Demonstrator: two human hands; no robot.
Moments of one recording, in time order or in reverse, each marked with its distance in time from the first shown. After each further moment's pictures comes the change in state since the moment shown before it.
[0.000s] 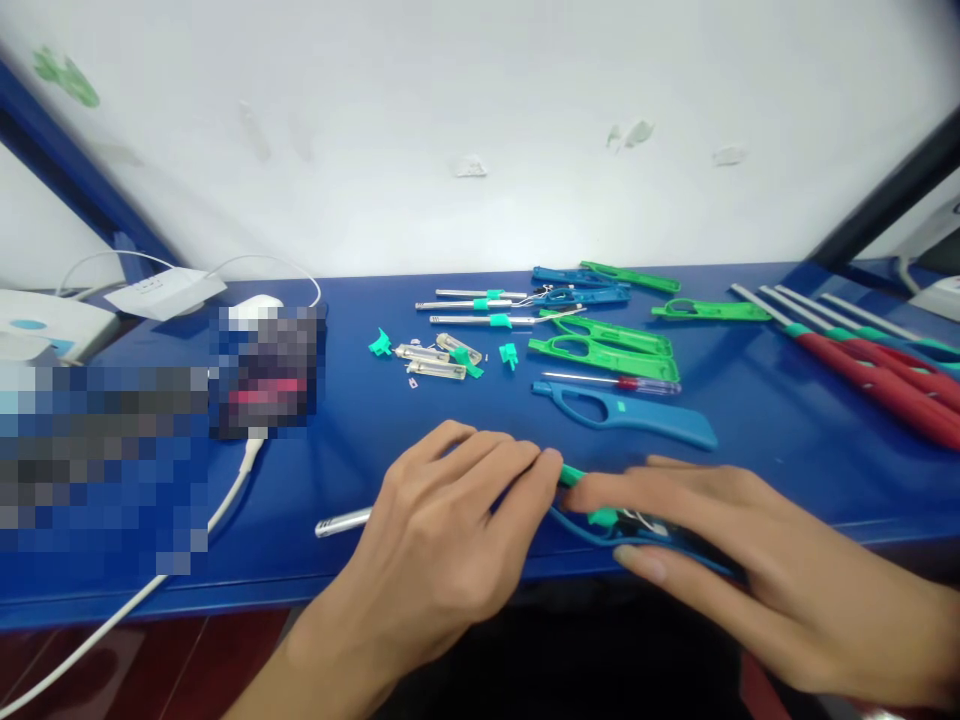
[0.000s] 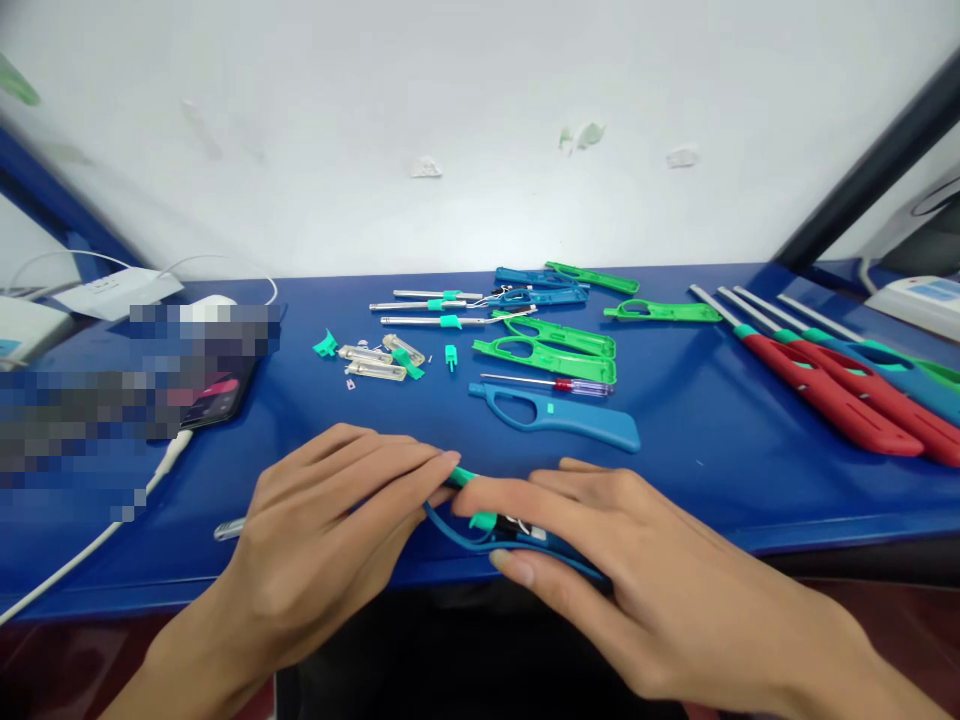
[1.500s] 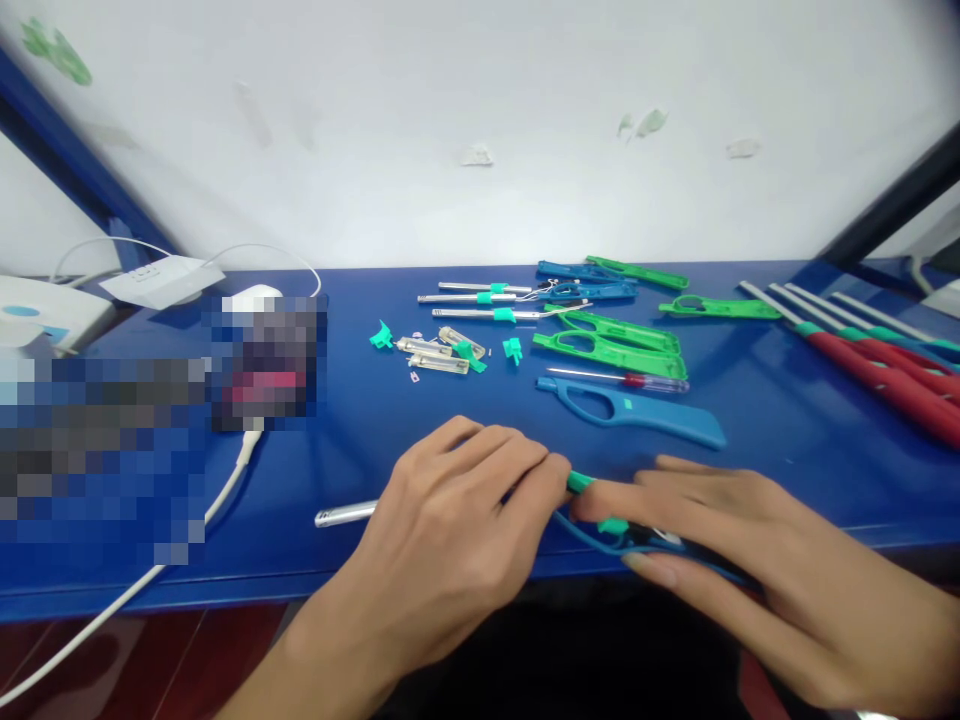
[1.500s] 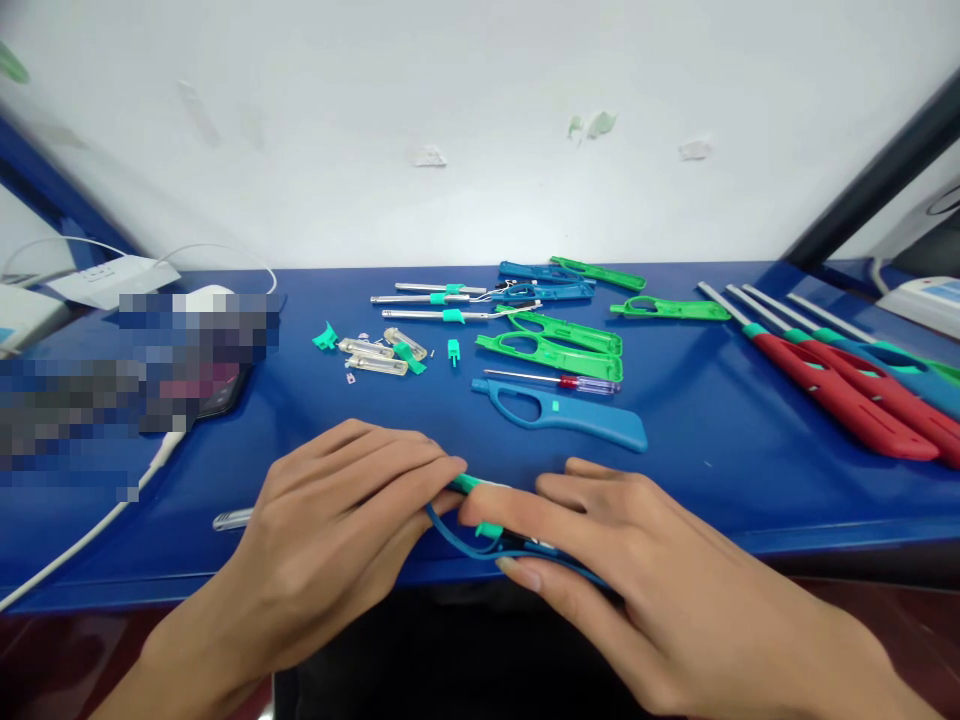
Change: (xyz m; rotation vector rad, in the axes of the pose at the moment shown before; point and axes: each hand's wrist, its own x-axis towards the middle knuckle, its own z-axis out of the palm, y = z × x) left_hand -0.004 -0.002 0.004 0.010 -0.031 0.015; right_hand 0.000 -0.001 -0.002 -0.130 0.000 -0.106
